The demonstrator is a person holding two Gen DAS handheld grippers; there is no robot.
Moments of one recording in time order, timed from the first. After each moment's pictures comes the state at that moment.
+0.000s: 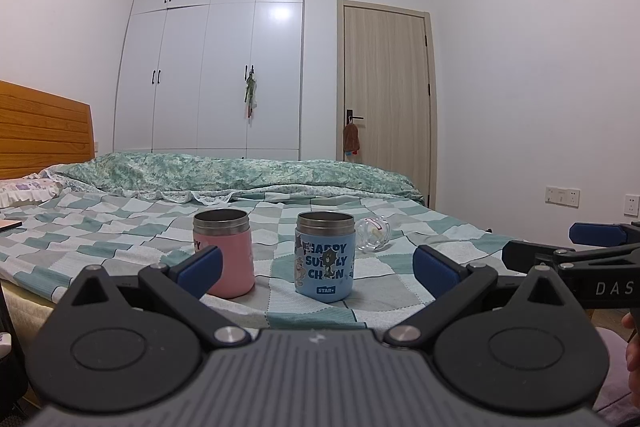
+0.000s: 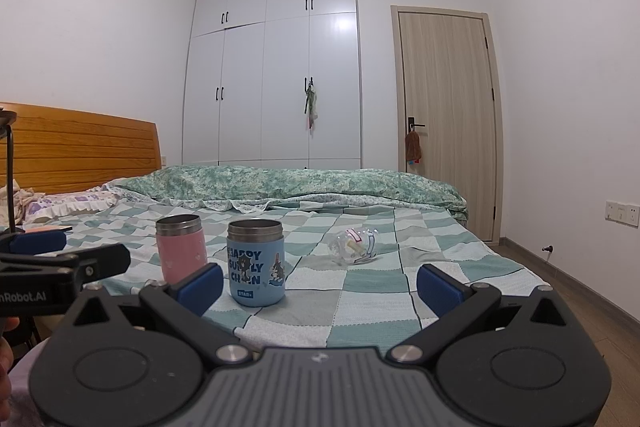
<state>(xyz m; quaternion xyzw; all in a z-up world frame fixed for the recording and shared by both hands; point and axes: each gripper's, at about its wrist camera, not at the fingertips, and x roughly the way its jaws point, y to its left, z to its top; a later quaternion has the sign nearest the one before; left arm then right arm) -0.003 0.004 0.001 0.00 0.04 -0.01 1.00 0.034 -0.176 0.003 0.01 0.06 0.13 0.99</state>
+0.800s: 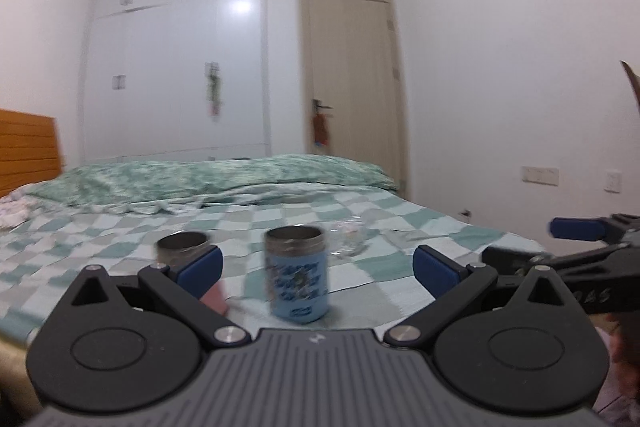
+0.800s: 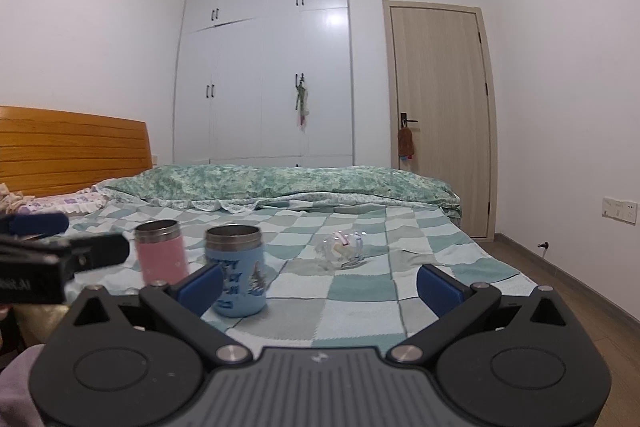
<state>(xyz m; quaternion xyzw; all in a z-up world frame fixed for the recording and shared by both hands) 0.041 -0.014 0.035 0.04 0.06 -0.07 0.99 0.070 -0.187 0.011 0.02 0.07 0.12 0.99</state>
